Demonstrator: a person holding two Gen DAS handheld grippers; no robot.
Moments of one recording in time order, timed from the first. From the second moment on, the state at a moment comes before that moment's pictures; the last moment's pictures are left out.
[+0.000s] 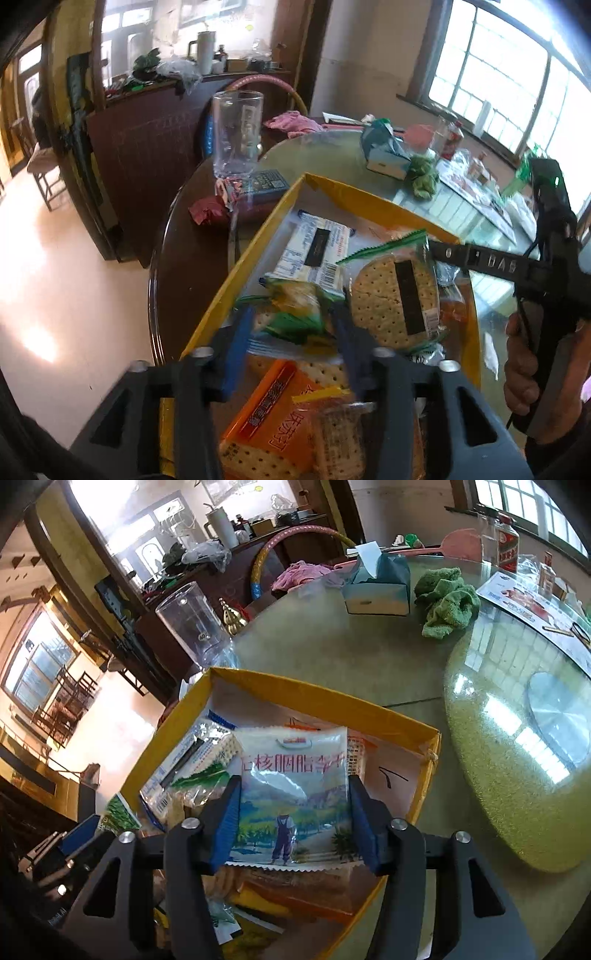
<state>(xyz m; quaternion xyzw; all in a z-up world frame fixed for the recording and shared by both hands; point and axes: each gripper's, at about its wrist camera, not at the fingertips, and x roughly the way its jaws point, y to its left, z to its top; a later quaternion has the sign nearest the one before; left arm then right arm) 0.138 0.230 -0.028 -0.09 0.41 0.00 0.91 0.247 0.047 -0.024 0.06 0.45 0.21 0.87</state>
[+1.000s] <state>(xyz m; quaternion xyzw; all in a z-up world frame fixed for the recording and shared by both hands) -0.016 0.199 0.018 0.02 0.35 0.09 0.93 0.009 0.027 0.017 0.11 0.36 0.19 0.91</state>
